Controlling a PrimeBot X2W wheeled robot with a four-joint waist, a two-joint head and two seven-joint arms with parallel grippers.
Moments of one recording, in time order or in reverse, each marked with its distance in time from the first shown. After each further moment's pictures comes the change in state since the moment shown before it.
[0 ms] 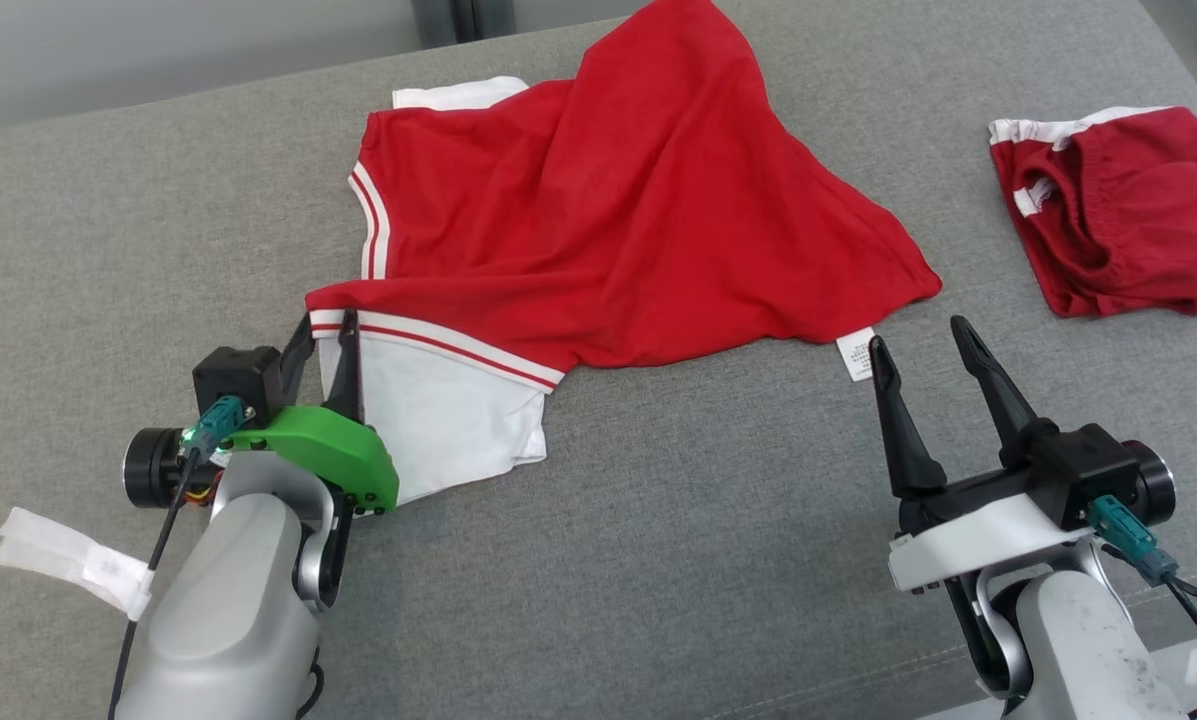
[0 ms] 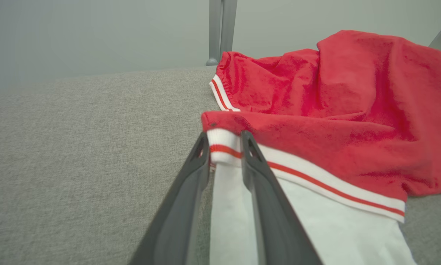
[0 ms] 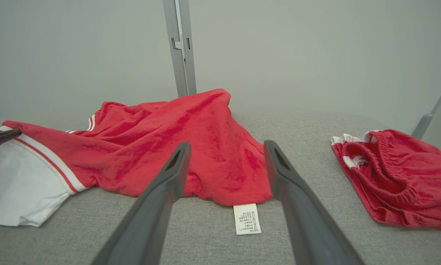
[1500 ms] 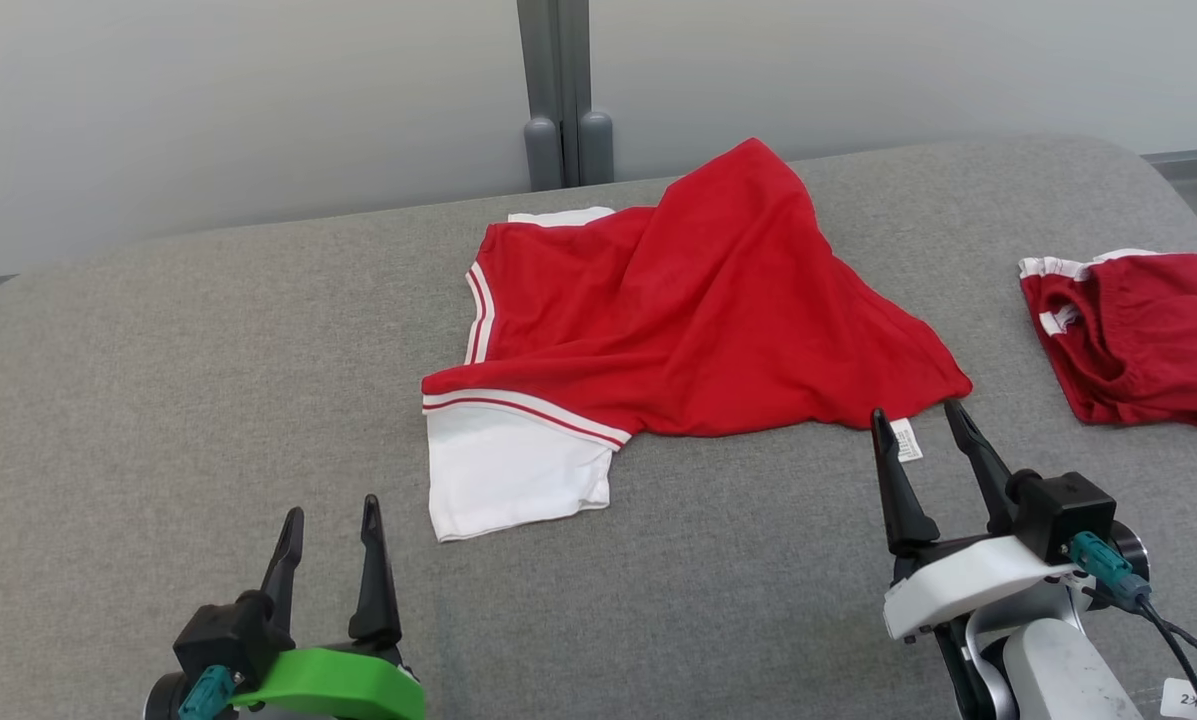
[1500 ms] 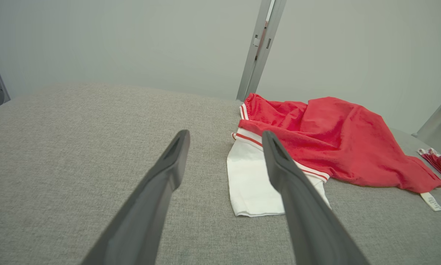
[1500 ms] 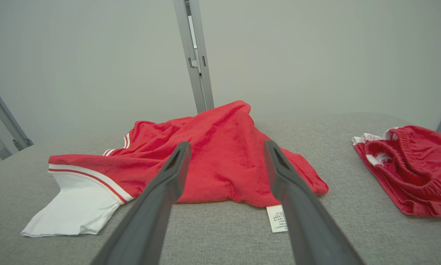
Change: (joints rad) left arm 0.568 -0.110 0.211 -0.521 0.079 0.007 -0.006; right arm 0.038 0.038 -0.029 0.159 0.066 0.000 0.000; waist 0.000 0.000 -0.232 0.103
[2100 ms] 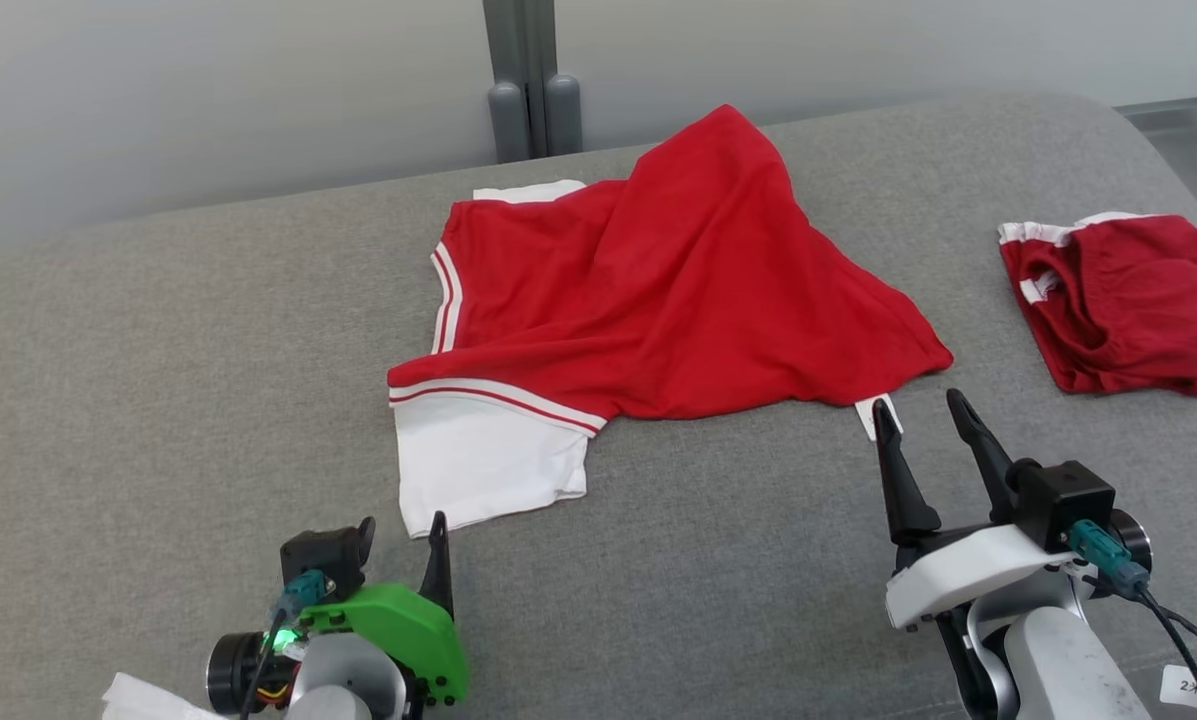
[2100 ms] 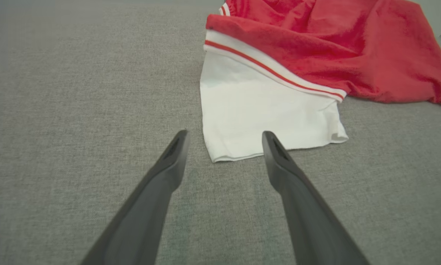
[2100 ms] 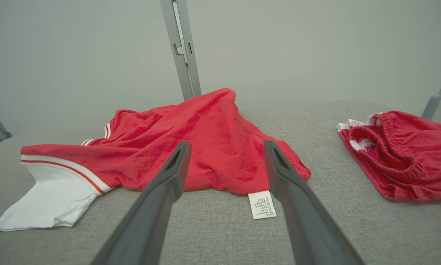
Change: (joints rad) left arm -0.158 -0.002 -0.111 0.231 0.024 0.055 0.228; right arm -0.023 0.000 -0.013 0.021 -0.021 0.000 0.000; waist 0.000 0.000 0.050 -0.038
